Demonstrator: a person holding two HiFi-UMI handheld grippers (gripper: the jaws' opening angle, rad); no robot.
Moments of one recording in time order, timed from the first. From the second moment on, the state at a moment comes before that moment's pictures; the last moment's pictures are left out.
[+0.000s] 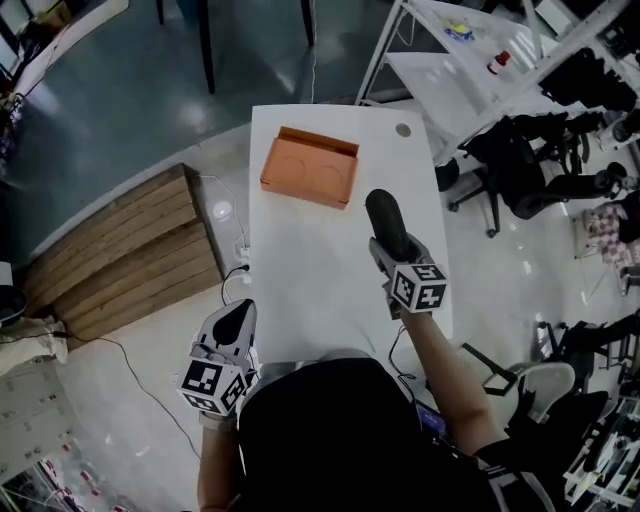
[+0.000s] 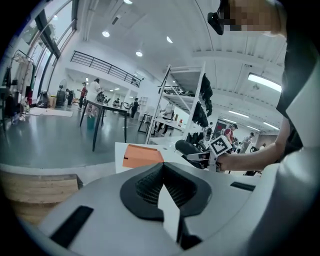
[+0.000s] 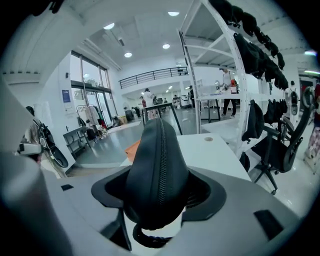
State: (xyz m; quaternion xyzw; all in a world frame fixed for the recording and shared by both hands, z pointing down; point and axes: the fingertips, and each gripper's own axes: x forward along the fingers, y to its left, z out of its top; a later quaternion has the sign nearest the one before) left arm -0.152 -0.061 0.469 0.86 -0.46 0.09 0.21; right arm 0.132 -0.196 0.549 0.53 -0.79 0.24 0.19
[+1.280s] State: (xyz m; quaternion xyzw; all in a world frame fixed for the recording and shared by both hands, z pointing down) left arm -0.106 -0.087 0.422 0.93 -0.34 0.06 0.13; right arm 0.058 -0.052 0.402 0.49 -0.86 0.14 0.09
